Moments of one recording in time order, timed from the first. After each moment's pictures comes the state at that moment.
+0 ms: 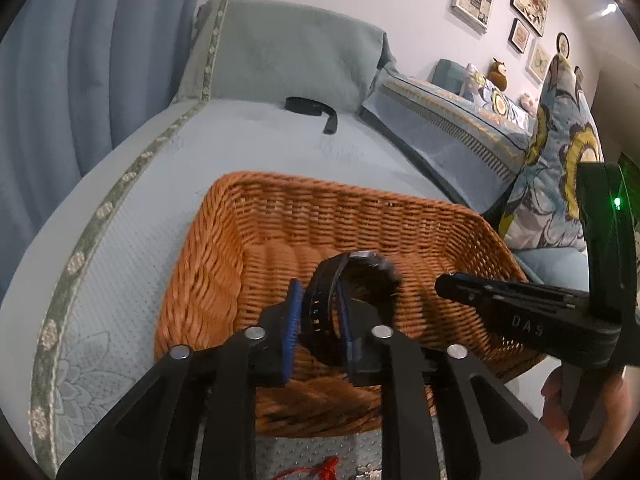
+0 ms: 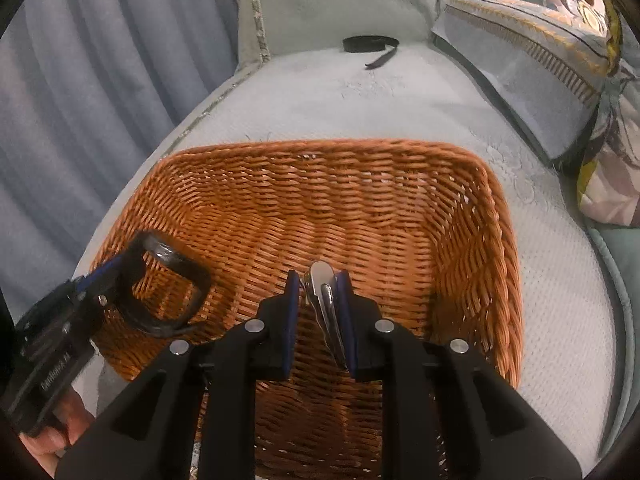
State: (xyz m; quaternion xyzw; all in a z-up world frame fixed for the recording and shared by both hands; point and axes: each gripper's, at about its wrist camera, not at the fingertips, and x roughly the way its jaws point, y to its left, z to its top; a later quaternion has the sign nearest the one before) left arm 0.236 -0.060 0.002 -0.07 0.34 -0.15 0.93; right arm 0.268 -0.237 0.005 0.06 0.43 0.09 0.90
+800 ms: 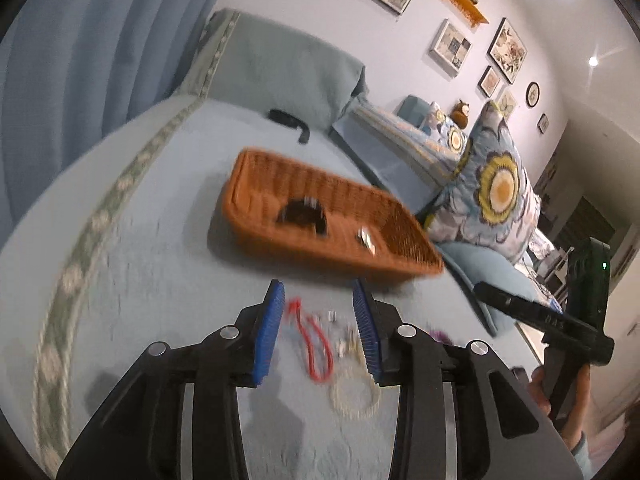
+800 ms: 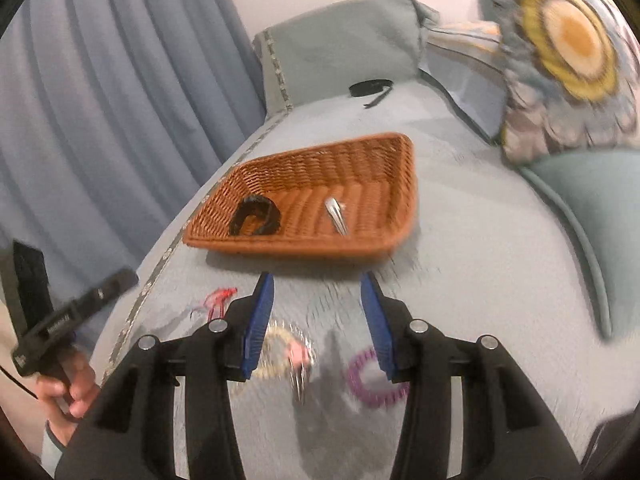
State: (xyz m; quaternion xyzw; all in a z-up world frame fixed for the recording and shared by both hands) left arm 0.078 0.000 0.014 -0.16 0.31 -0.20 0.91; right arm 0.074 -0.305 0.030 0.14 0.33 0.13 0.92
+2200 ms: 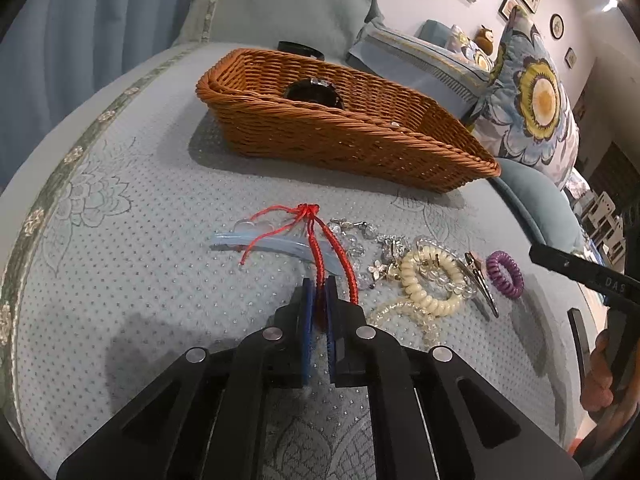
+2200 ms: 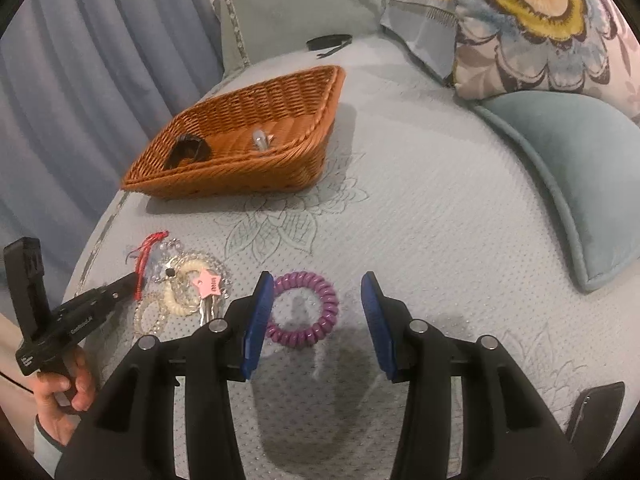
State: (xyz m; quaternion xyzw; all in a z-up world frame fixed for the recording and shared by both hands) left arm 0.099 -0.043 -0.056 -0.07 0.41 -0.17 0.89; right arm 0.078 -0.323 -0.015 0.09 0.42 0.08 0.90
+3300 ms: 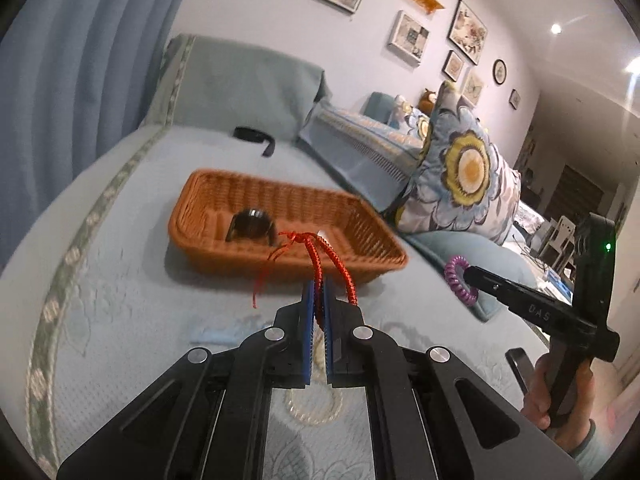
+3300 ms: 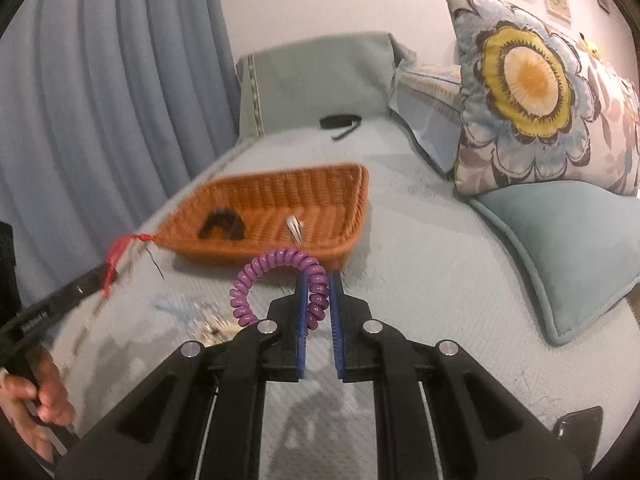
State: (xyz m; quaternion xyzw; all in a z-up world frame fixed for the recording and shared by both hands) left arm 0.066 -0.049 0.038 -0.09 0.26 -0.24 0.93; right arm 0.048 -0.302 0.054 0.07 0.26 0.07 0.96
